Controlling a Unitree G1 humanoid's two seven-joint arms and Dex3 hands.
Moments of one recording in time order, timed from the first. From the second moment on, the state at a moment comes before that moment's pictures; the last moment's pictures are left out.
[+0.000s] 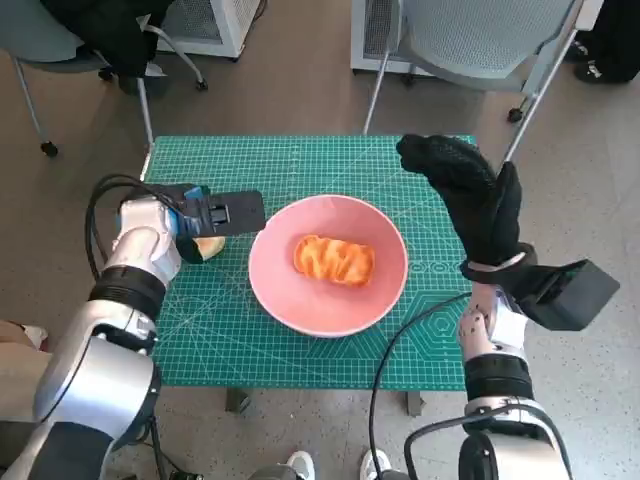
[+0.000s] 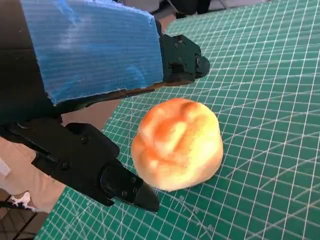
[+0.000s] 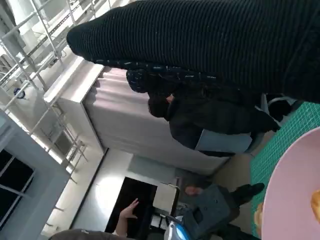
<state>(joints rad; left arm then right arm) -1.15 0.41 -0.52 1.32 0.77 0.25 -0.32 -0.80 -0.07 -0.27 0.90 0.40 -0.75 0.81</state>
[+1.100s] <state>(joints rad) -1.09 0.39 -0.51 1.35 0.71 0.23 -0.17 -0.78 -0.08 -0.27 0.86 0.40 -0.72 0.82</state>
